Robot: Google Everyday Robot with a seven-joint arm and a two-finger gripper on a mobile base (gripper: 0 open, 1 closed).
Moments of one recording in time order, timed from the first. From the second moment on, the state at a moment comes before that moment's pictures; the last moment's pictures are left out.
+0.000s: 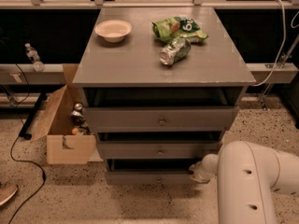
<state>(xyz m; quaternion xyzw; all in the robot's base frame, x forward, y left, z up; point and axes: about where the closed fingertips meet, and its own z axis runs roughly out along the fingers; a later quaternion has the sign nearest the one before) 0.607 -0.240 0.189 -0.70 0.69 -0.01 0.17</state>
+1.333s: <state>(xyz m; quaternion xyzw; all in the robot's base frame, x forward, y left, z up) 0.607 -0.240 0.187 -0.71 0.69 -0.01 0.16</state>
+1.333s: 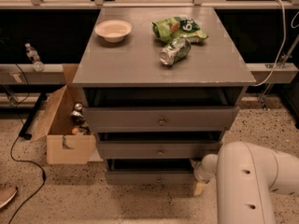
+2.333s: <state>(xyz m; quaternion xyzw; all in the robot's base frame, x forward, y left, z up) 0.592 -0.235 0.161 -0.73 0.67 0.02 0.10</state>
